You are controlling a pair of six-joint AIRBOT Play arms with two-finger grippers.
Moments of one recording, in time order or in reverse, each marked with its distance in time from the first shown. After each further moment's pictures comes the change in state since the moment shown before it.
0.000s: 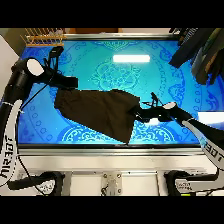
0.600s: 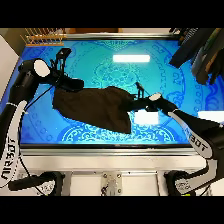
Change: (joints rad) left arm -0.053 0.000 0.000 0.000 -0.033 -0.020; right arm 0.093 -0.122 0.290 0.004 -0.026 -0.129
